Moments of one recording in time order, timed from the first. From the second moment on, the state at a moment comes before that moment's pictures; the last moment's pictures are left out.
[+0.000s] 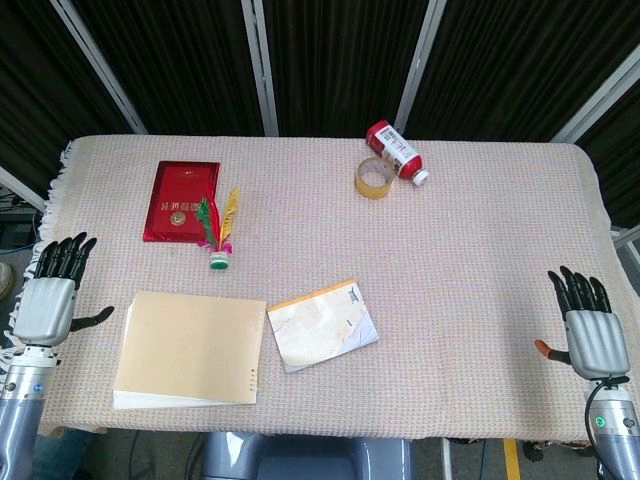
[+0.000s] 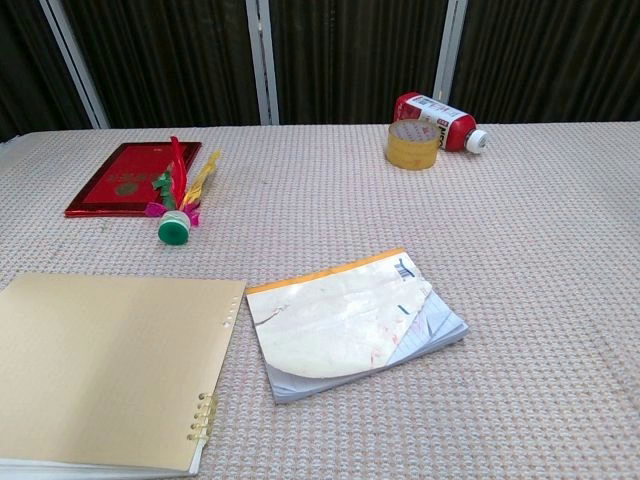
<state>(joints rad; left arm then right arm) -0.26 -1.29 -0.13 -1.50 1.40 1.39 0.11 0.16 -1.19 0.11 -1.49 -1.39 1.37 -0.11</state>
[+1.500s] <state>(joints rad) -0.80 -1.67 -0.17 -0.54 1.48 0.89 -0.19 0.18 -1.19 0.16 -1.45 -1.27 1.32 -0.08</state>
